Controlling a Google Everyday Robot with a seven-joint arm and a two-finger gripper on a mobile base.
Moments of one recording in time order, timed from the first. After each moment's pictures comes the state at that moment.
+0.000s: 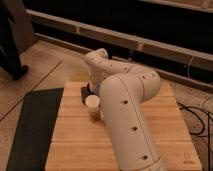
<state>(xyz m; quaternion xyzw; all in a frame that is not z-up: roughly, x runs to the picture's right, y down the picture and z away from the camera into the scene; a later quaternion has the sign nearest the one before) -0.054 -0.007 0.972 -0.28 0.14 0.47 0.82</state>
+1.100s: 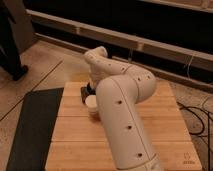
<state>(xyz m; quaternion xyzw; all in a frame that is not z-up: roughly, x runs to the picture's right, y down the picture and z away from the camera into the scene) -0.049 -0.023 0.977 -0.27 0.14 0.46 0.83</state>
